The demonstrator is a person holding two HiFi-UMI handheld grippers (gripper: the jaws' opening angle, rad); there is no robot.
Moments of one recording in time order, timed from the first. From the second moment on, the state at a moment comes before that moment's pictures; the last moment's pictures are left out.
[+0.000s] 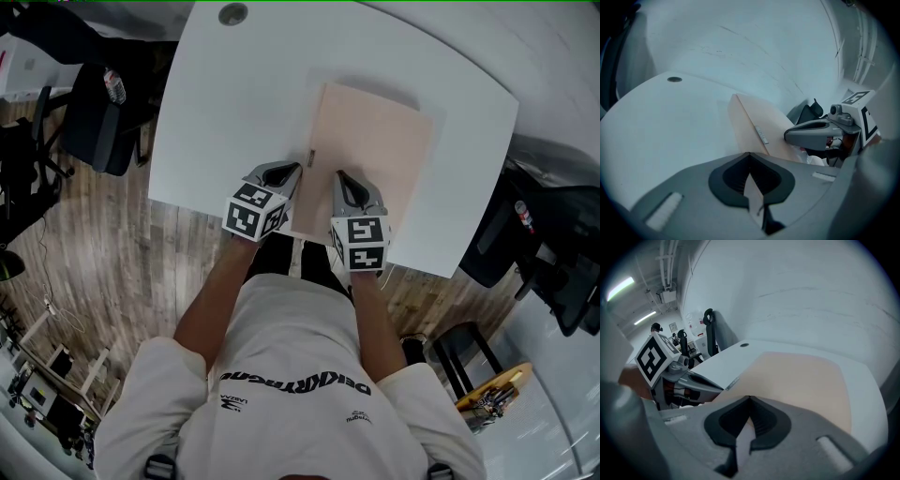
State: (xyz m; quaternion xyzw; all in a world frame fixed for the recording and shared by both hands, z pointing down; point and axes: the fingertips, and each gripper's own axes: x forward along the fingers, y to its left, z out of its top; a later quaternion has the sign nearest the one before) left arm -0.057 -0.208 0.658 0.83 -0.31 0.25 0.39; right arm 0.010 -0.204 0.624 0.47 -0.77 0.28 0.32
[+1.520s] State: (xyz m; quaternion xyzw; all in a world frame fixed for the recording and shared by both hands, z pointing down) left arm -0.056 -0.213 0.577 0.84 -0.39 0.21 0.32; right arm 0.036 -0.201 0.553 0.50 -0.79 0.25 0.24
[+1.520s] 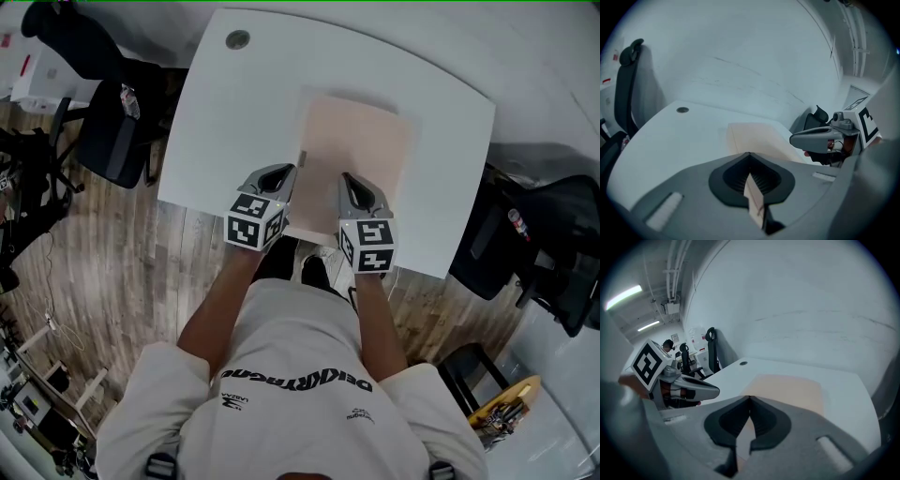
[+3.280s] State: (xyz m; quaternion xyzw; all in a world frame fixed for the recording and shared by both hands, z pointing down) left arm -0.020 -0.160 0.368 0.87 -0.47 0.05 0.13; right arm 0.074 -0.159 0.369 0.55 -0.82 0.12 0.05
